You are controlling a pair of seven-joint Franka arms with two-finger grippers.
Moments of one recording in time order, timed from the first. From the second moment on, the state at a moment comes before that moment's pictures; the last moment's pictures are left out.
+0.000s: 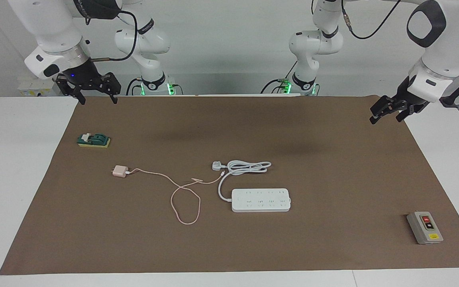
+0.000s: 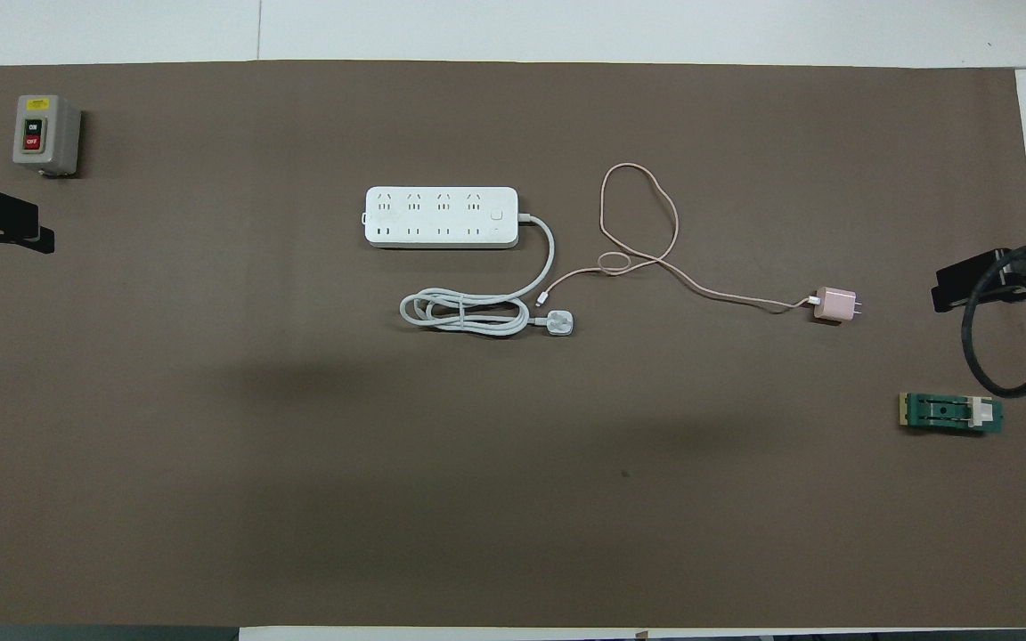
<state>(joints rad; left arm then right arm) -0.05 0.10 0.08 -1.49 -0.07 1.55 -0.01 -0.07 -0.02 0.07 -1.56 -0.02 1.46 -0.03</state>
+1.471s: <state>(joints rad) -0.05 0.10 0.08 -1.49 -0.07 1.57 -0.01 -0.19 0.00 0.06 -1.64 0.13 1.51 0.28</state>
